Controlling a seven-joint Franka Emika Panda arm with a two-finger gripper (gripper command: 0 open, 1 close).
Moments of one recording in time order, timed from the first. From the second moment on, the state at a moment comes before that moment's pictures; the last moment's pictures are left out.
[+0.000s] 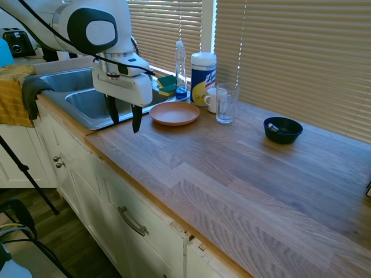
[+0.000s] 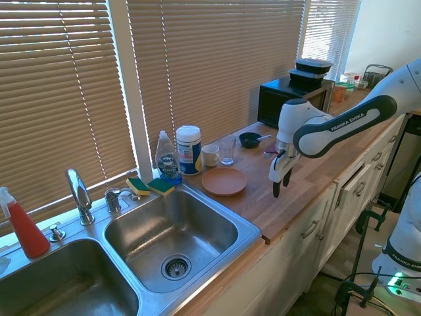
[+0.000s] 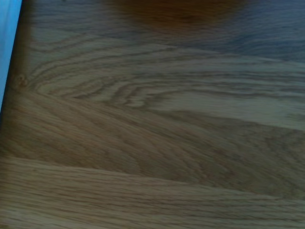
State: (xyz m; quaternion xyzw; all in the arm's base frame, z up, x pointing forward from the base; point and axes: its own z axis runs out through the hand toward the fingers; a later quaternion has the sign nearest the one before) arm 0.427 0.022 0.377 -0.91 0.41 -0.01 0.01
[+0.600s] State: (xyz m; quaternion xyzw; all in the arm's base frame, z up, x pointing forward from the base) arm 0.468 -0.026 0.389 -0.89 0.45 -0.04 0.05
